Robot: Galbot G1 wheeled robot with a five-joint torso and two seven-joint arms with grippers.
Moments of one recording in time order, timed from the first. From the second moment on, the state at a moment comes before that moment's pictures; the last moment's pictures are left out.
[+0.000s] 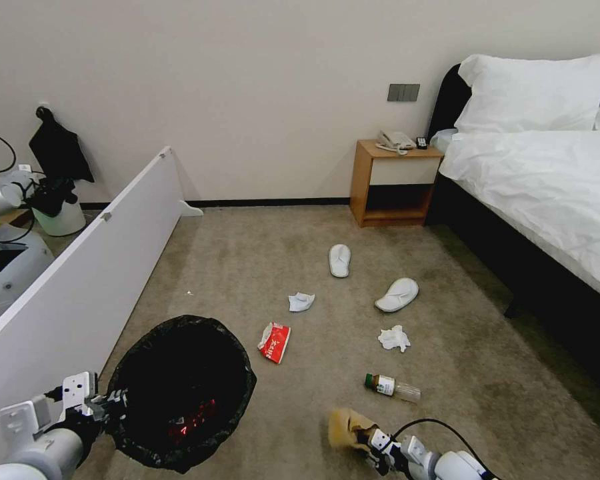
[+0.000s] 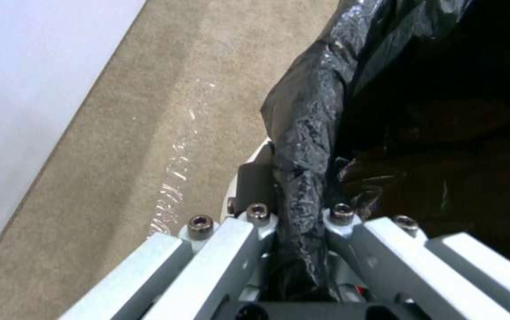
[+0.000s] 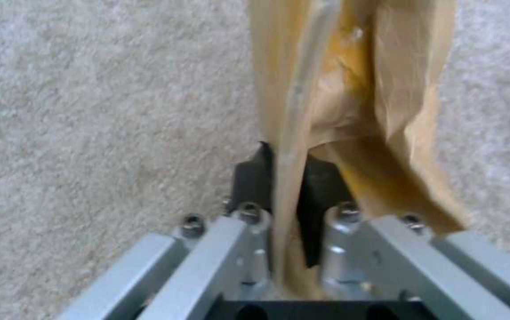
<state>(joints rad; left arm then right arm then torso) 1.65 -1.10 -0.90 -2.31 -1.02 0.74 -0.42 -0.96 0.97 -0.17 1.14 0.16 0.05 -0.42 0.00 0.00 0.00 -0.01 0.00</state>
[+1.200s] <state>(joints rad) 1.66 -1.02 -0.86 -2.32 -1.09 0.74 -0.41 -1.04 0.90 0.16 1.75 0.48 0.19 -0.35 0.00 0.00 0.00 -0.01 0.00</state>
